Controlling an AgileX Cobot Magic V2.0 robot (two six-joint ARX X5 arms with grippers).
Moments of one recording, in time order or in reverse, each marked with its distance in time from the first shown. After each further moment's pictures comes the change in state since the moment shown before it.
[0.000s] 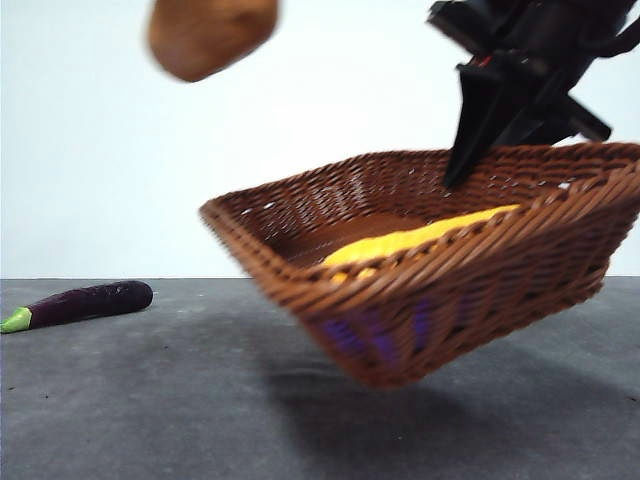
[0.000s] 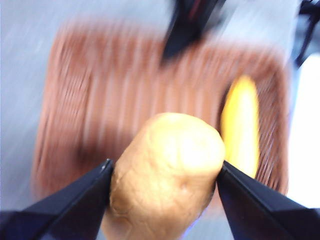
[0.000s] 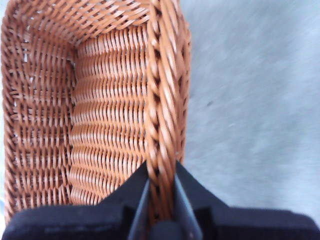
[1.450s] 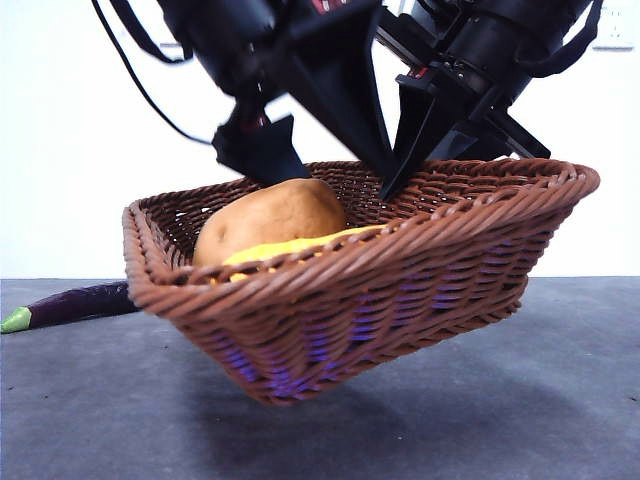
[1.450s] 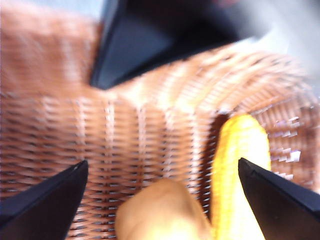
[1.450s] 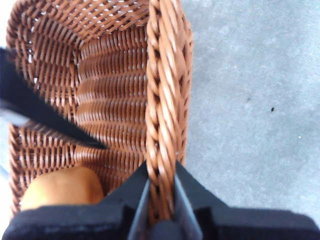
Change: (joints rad) left arm -0.135 0.357 0.000 0.101 -0.016 -0.155; right arm 0.101 0.060 0.000 0.091 -0.039 0.083
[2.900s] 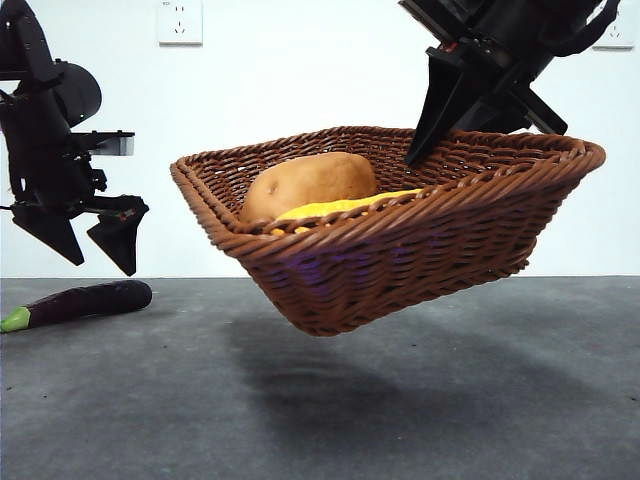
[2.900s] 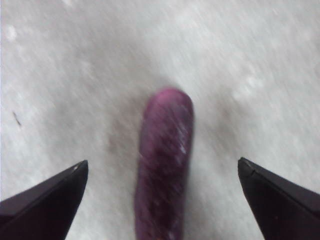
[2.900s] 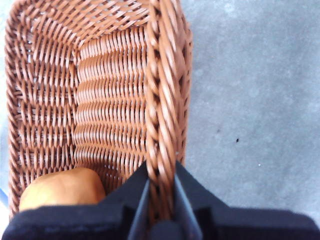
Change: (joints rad) left arm 0.733 0.421 0.290 0.142 -0.219 0.186; right arm -0.105 -0.022 0.053 -0.008 -0.037 -0.080
